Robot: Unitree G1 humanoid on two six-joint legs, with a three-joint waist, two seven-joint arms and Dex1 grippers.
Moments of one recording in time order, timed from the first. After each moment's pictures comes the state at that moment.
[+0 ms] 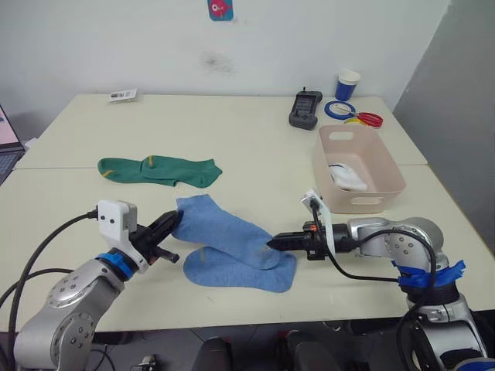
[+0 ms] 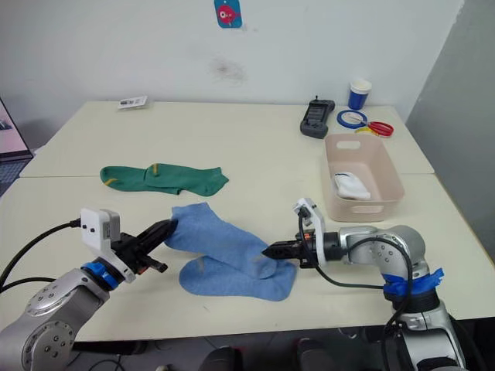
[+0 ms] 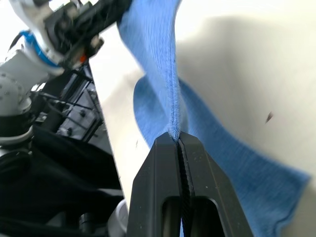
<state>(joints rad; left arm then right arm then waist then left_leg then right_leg) 0.12 0.51 0.40 -0.55 -0.73 0.69 -0.46 -0.58 -0.41 0.06 -0.17 0.88 1.32 0.65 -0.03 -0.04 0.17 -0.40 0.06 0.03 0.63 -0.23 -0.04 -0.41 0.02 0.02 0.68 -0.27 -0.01</state>
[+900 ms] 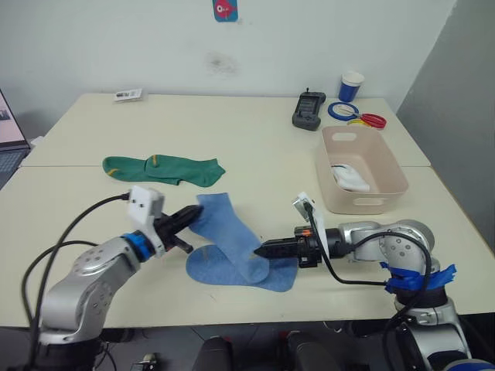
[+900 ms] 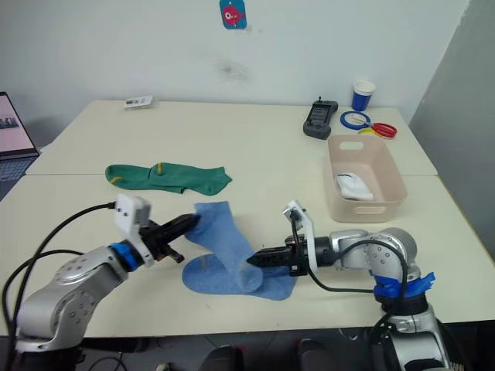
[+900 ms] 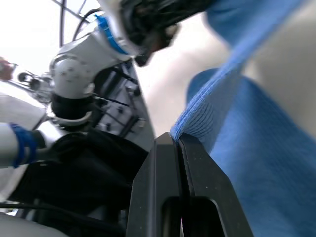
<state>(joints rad) -0.19 0.58 0.13 -0.28 -0.60 0.62 -0.61 -0.50 -0.26 0.01 -0.24 1.00 1.49 0.59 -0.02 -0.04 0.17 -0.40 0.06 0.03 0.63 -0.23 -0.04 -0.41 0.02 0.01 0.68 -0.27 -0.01</state>
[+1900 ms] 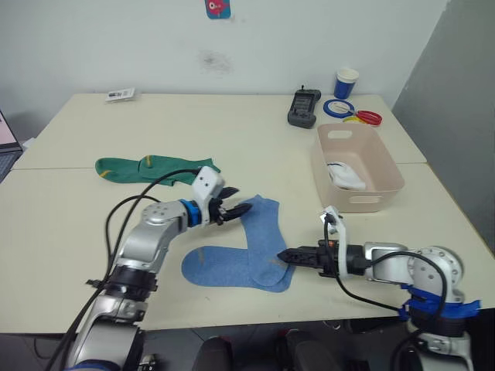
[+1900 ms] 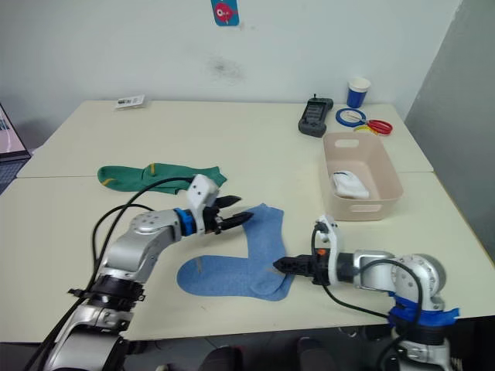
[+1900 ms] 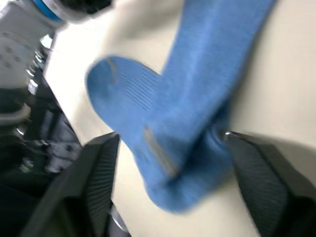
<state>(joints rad) -0.44 0.54 -0.03 0.09 -0.30 0.42 -0.81 -0.37 -0.43 -0.14 -0.34 0.97 1.55 0.40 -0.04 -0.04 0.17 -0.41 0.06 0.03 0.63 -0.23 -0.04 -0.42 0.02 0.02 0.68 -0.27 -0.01</state>
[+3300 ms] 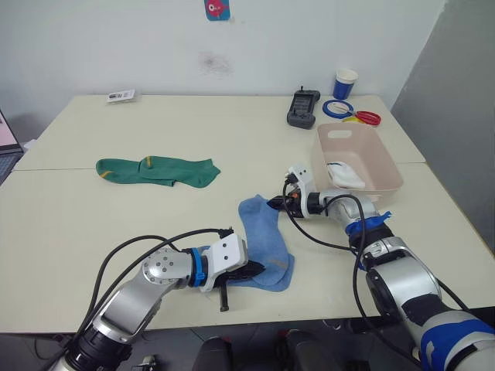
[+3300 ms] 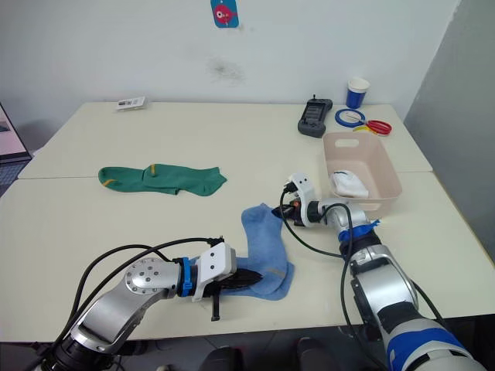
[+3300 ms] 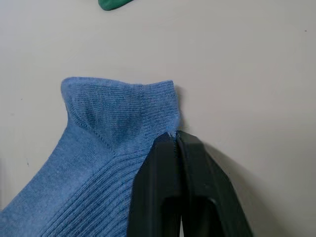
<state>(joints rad) -0.16 0.67 -0.30 -0.39 -0.22 0.41 -0.95 -0.97 -0.20 0.15 0.88 0.22 0.52 0.85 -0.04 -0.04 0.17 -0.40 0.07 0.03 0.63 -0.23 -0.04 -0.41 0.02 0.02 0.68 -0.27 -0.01</state>
